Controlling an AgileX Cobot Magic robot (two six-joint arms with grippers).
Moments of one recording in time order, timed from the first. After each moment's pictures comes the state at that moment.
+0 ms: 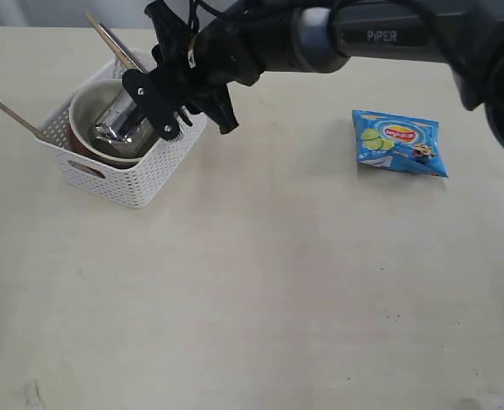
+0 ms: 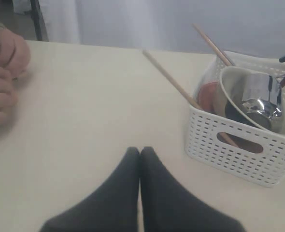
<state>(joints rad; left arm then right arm) 0.10 0.10 0.00 0.18 0.29 -0.25 0.74 2.18 -1.61 -0.22 0.26 -1.46</state>
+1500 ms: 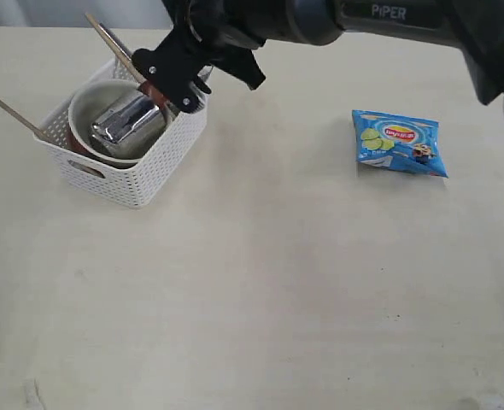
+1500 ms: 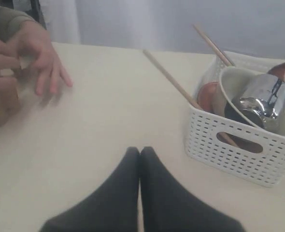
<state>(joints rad) 0.10 0.10 0.00 0.18 0.29 -0.25 0.77 2.13 -1.71 -0.75 0.50 -1.19</state>
